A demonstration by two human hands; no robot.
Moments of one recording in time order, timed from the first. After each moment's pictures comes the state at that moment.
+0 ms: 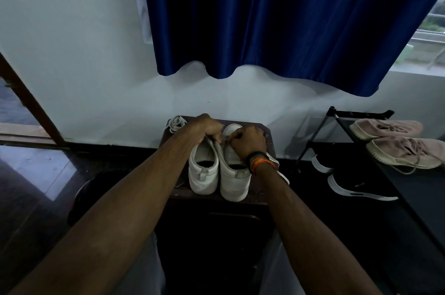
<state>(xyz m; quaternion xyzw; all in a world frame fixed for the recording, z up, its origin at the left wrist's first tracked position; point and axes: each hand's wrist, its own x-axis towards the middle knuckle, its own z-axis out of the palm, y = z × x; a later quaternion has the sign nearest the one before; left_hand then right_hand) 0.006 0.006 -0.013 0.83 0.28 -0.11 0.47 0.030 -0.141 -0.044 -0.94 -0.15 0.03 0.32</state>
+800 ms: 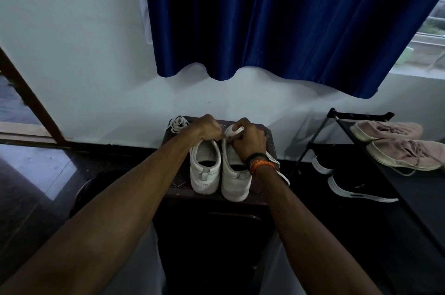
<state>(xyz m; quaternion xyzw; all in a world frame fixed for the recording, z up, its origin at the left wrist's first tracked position) -0.009 0.009 -0.009 0.89 0.20 -0.08 0.40 0.023 -0.142 -0.037 -0.92 -0.17 0.01 0.36</state>
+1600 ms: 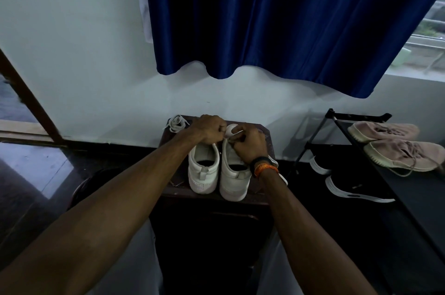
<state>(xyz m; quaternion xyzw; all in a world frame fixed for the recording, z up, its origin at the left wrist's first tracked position) -0.006 0.005 -0.011 0.98 0.04 -0.04 0.20 0.028 -0.152 -0.051 -0.89 -0.19 0.00 0.41</state>
